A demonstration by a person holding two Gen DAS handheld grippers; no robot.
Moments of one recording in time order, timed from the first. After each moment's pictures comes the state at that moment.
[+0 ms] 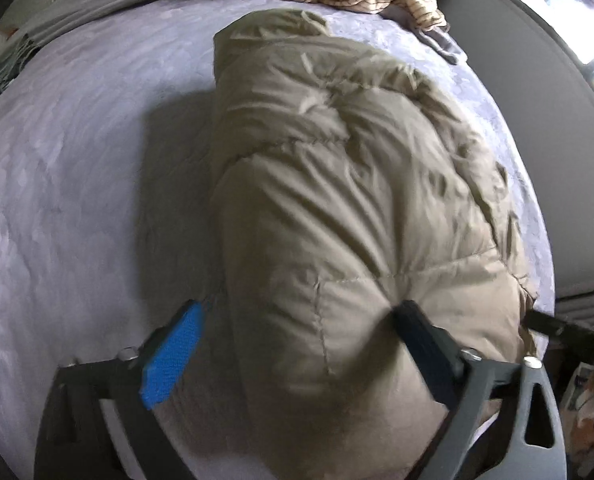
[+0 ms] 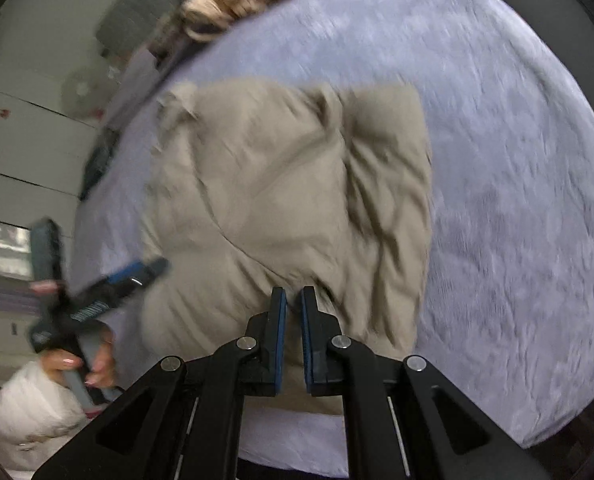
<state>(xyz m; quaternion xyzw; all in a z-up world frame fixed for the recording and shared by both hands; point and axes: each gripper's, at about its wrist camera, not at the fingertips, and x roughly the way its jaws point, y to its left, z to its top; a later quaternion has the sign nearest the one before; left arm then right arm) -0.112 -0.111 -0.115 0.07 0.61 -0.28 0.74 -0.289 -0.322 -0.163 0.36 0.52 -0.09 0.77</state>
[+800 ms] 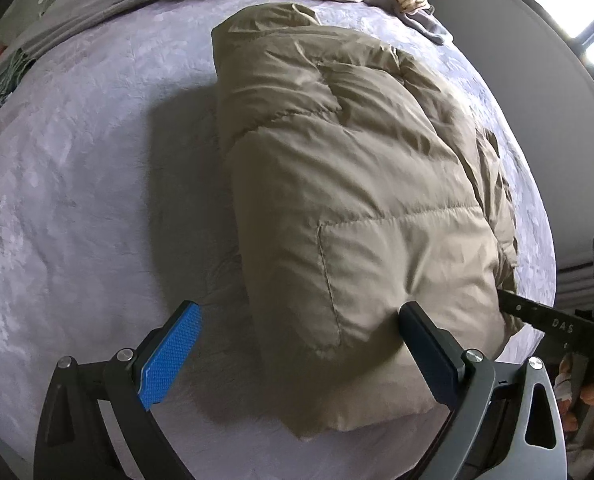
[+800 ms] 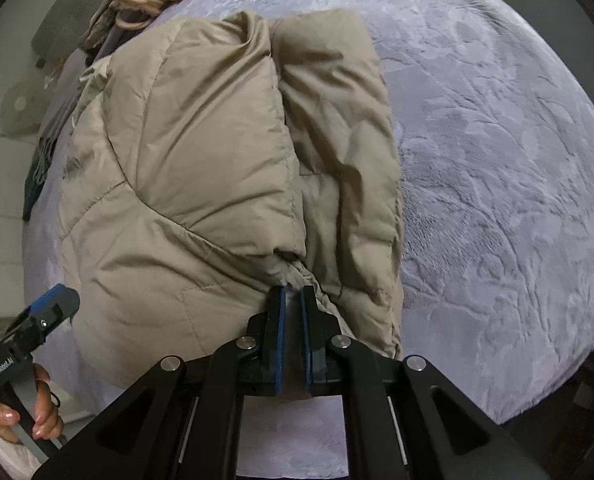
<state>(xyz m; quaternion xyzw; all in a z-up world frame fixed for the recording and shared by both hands) -0.133 -0.088 -0.097 0.11 0.61 -0.30 0.73 -0.279 -0.273 -0.197 0.36 0.54 -0.20 0.73</state>
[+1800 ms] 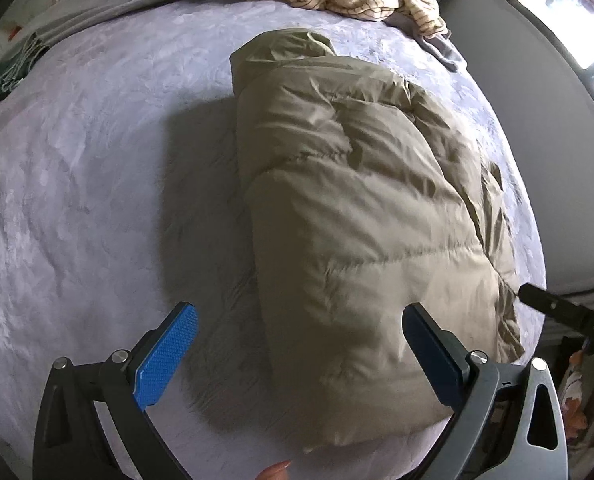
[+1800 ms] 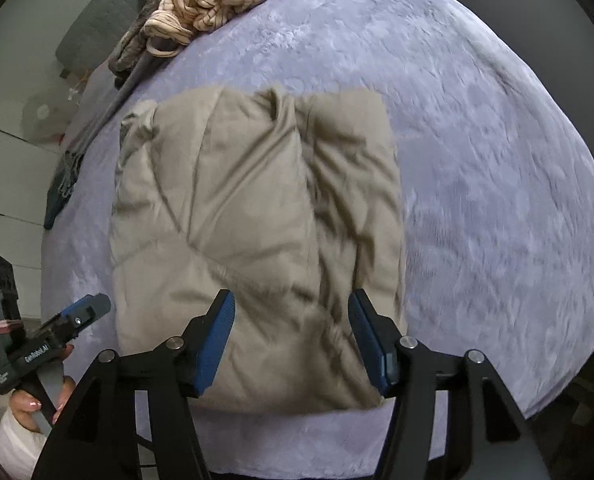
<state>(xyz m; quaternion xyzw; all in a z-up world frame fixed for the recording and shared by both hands) -0.106 -0.084 -0.087 0.08 0.61 -0.28 0.74 -0.275 -0.316 -0.143 0.35 0.51 -0.17 0.77</state>
